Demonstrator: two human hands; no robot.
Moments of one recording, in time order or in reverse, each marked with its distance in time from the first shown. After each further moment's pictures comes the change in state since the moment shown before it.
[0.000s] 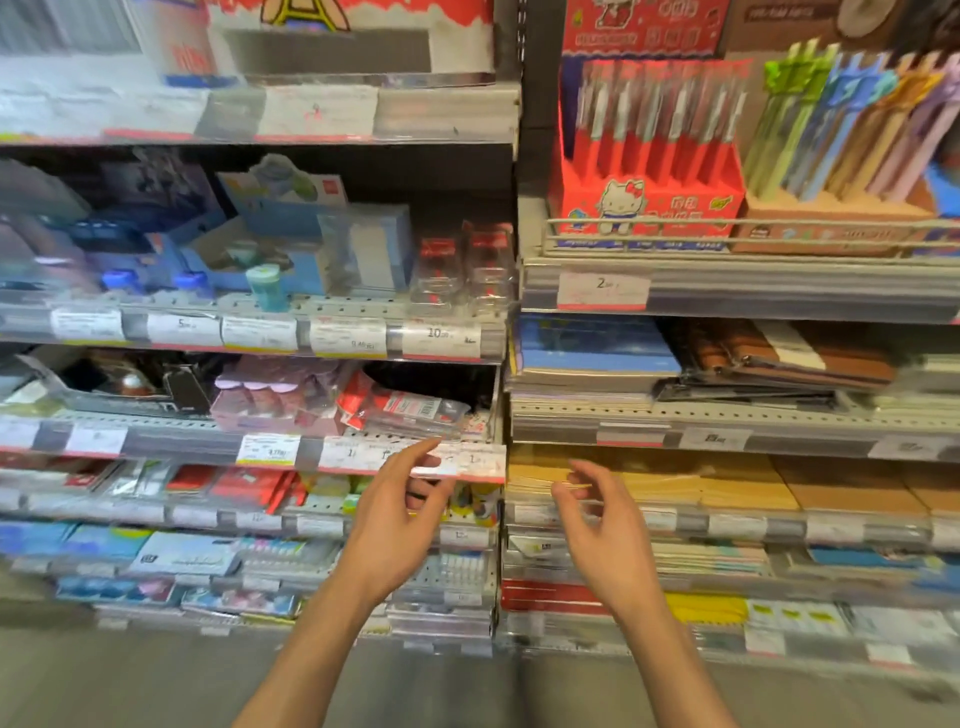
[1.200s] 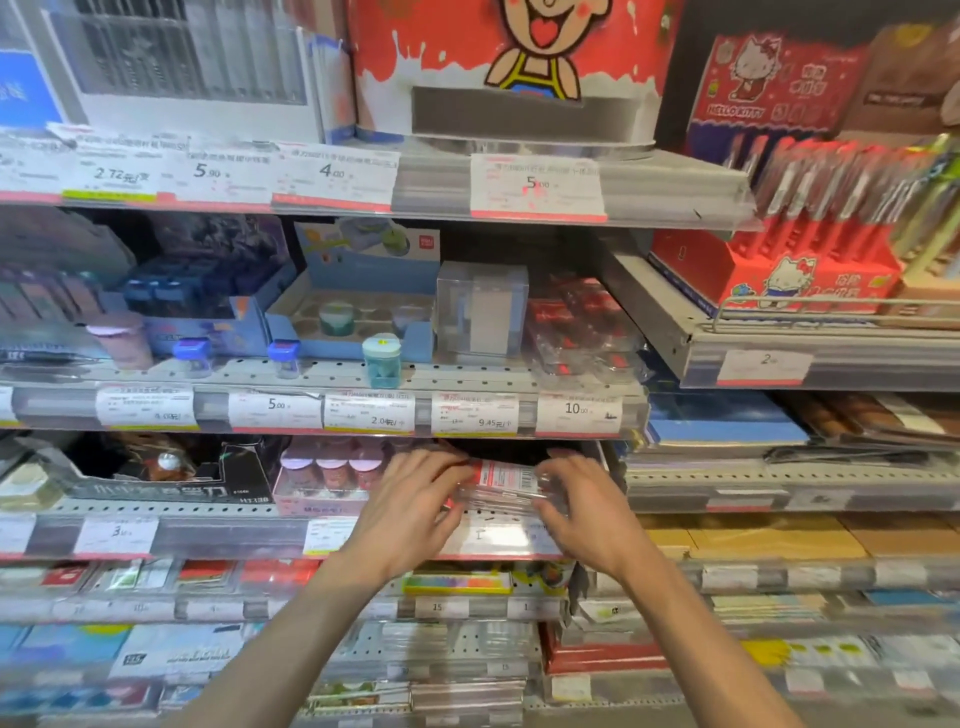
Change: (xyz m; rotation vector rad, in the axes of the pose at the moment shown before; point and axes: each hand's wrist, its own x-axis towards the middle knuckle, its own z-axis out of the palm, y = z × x) left_hand 0.138 -0.106 -0.110 0.669 -0.164 0.617; right_hand 0.100 -0.089 0.130 -0.581 -0.217 -0.256
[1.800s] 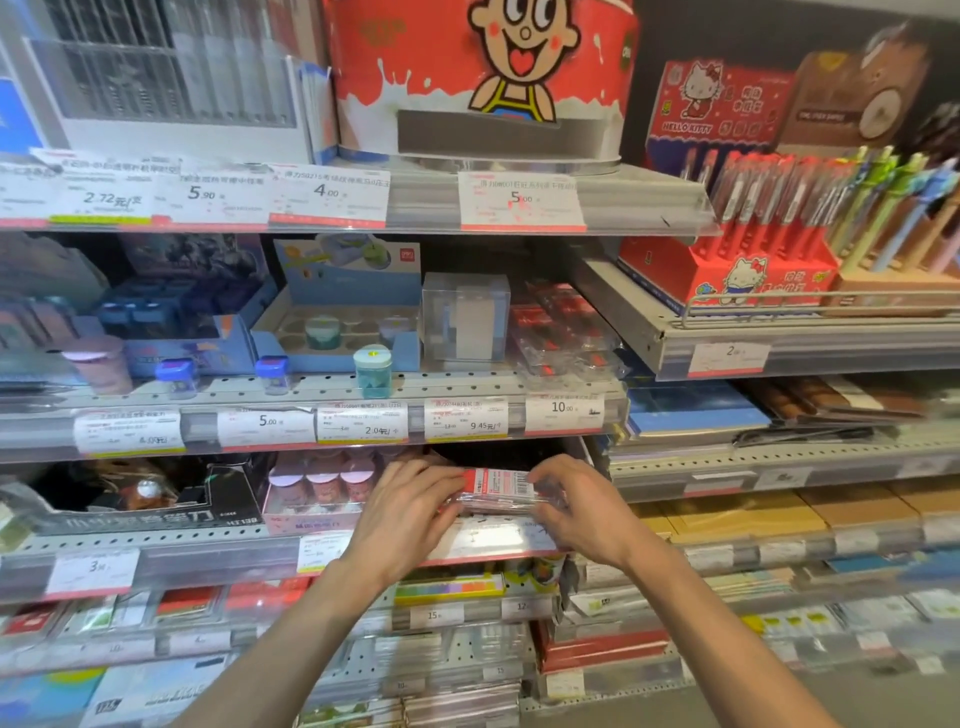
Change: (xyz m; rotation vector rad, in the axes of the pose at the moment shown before) left_hand 0.004 -0.007 0.009 -0.024 0.124 0.106; right_hand -0.009 -0.005 -0.013 0.056 -0.044 0.017
